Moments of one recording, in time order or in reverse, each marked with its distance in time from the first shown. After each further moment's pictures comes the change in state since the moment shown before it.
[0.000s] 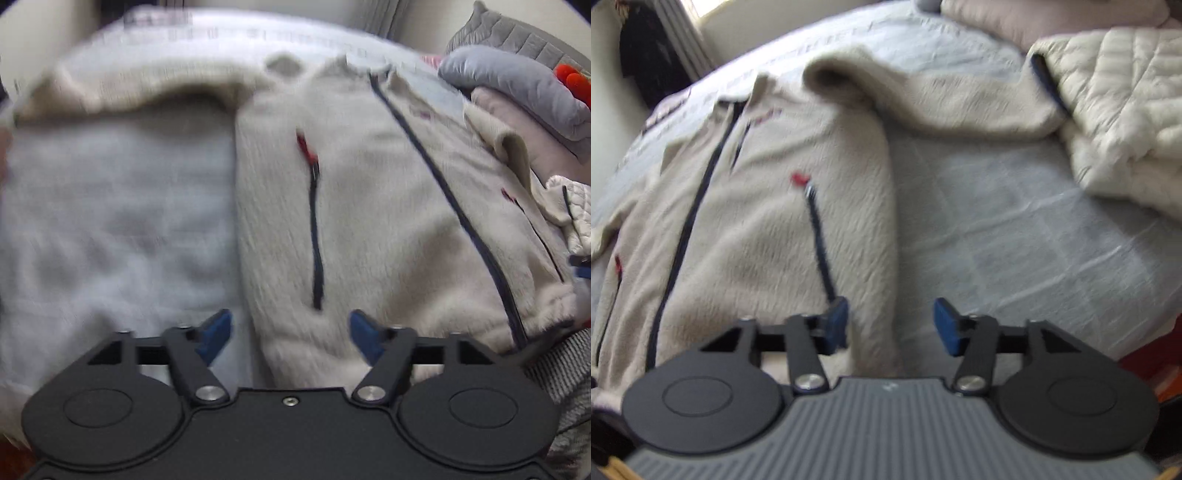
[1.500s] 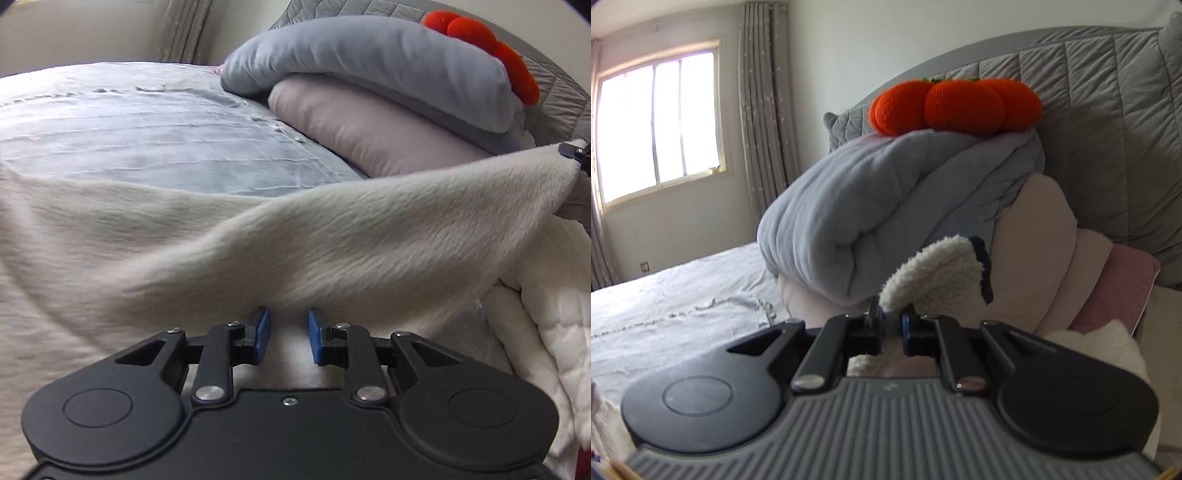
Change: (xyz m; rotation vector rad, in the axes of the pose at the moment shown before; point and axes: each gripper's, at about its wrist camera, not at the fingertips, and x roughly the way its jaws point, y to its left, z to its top) left arm 0.355 -0.438 0.233 0.234 -0.090 -0.525; right arm 0.028 -0.209 0.288 0.122 -0.704 -0.289
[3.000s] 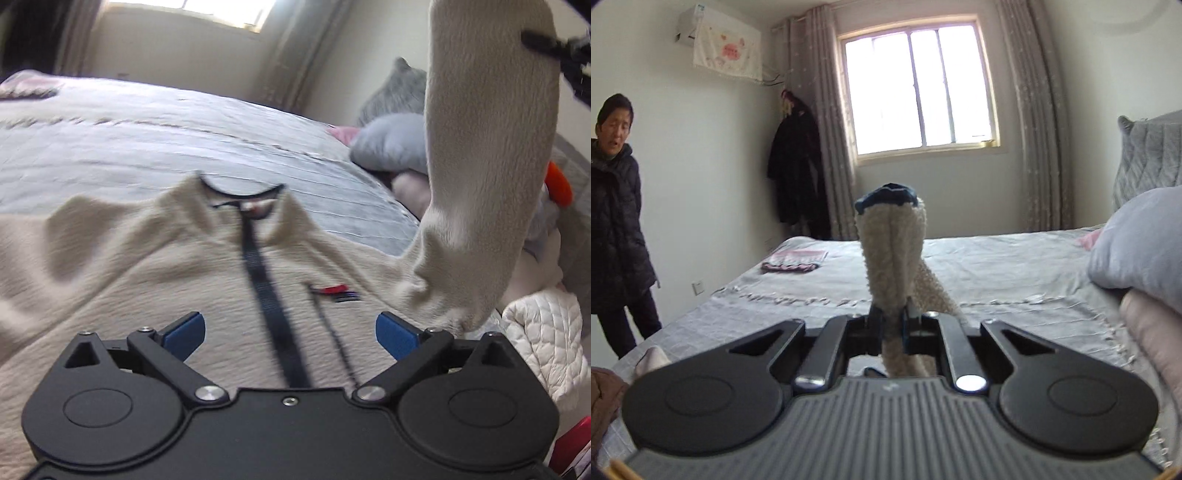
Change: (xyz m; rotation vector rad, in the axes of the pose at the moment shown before) left arm -0.305 0.215 -0.035 -0.211 -0.126 0.178; right arm -0.160 0.396 0.028 -0.268 0.127 0.797
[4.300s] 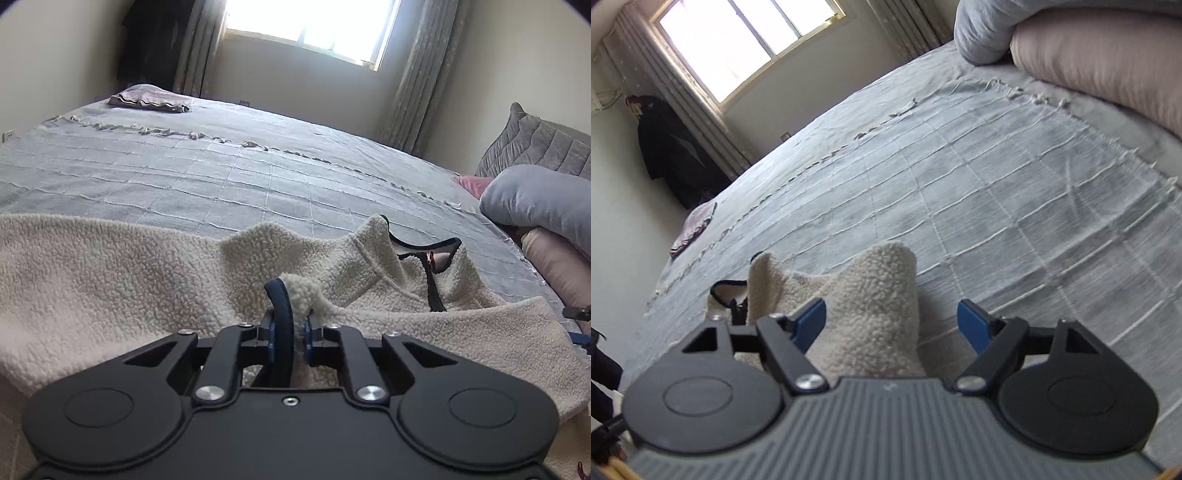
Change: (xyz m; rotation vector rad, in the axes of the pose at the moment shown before) left arm 0.004 0.094 0.014 -0.100 -0.143 0.364; right arm 0.107 -0.230 -0.197 0.564 0.305 -0.172
